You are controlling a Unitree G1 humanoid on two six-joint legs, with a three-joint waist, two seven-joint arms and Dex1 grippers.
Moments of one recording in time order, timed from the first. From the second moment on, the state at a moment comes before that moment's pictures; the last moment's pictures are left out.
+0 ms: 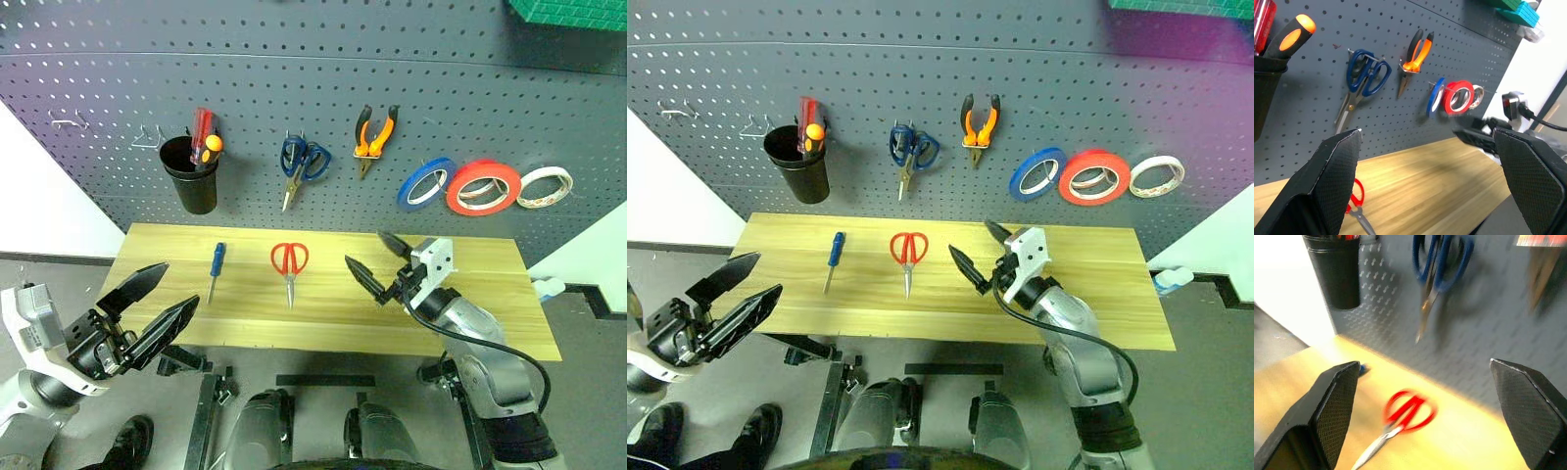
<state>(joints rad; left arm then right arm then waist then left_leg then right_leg) 0.48 0.53 0.57 -0.62 -1.04 0.34 -0.85 -0.01 -0.36 0.07 -0.27 0.49 0.30 0.61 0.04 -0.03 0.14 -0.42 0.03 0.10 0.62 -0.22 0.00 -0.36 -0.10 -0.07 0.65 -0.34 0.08</state>
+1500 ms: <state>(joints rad) -0.01 0.27 -0.02 -0.18 -0.26 0.60 -0.17 0.33 -0.61 -0.26 -0.76 0.86 0.63 0.60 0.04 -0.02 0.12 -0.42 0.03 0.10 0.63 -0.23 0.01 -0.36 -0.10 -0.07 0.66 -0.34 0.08</state>
